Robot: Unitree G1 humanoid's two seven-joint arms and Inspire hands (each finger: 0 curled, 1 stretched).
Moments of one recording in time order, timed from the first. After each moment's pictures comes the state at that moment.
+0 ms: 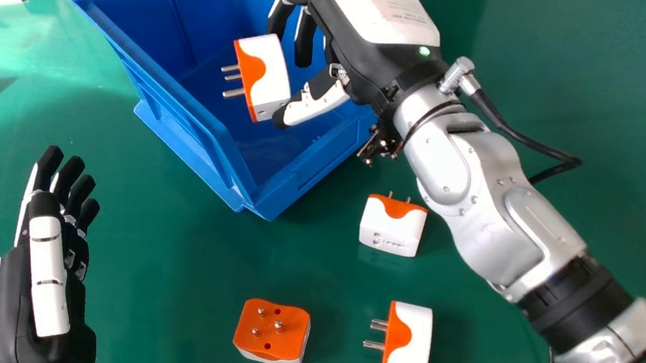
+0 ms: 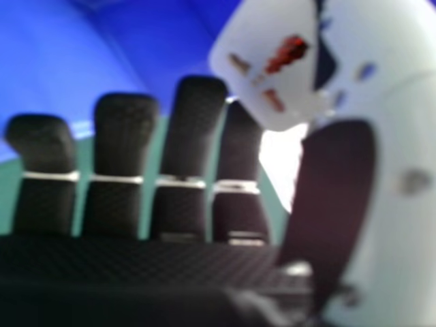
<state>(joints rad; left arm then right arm) 0.26 0.13 0.30 0.05 -0.30 -0.40 -0.26 -0.67 -0.08 0.40 0.35 -0.75 0.15 -0.10</state>
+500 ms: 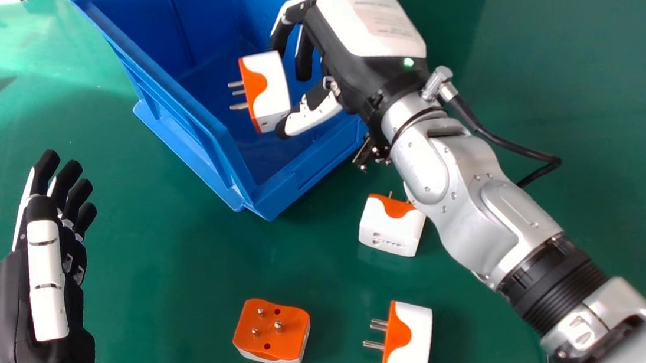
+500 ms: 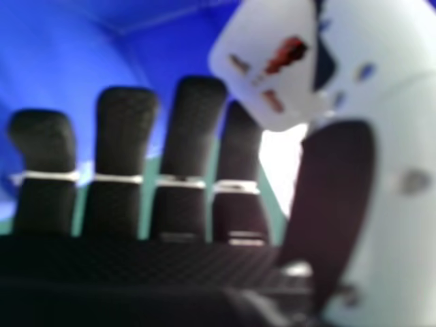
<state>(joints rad) 0.27 0.13 0.30 0.05 -0.30 -0.41 -0.26 -0.74 -0.06 0.45 0.55 -0.75 0.11 -0.17</state>
